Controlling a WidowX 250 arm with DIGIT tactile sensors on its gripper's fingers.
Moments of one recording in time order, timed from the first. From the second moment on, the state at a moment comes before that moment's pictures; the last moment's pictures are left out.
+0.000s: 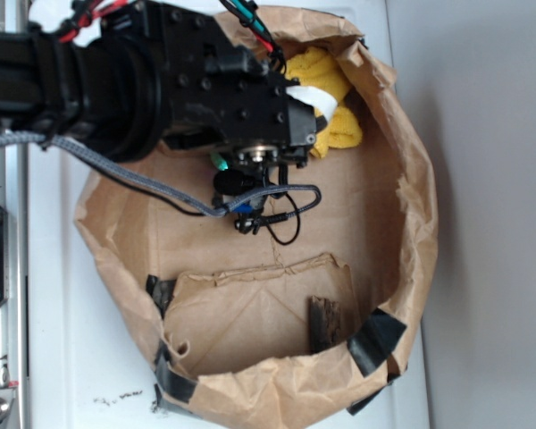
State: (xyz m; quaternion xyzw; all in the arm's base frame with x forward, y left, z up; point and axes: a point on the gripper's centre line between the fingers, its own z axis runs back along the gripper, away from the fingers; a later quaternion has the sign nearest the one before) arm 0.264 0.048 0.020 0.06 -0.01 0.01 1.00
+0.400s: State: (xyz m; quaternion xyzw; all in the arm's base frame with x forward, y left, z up) arm 0.232 0.024 0.095 0.01 -0.07 0.01 1.00
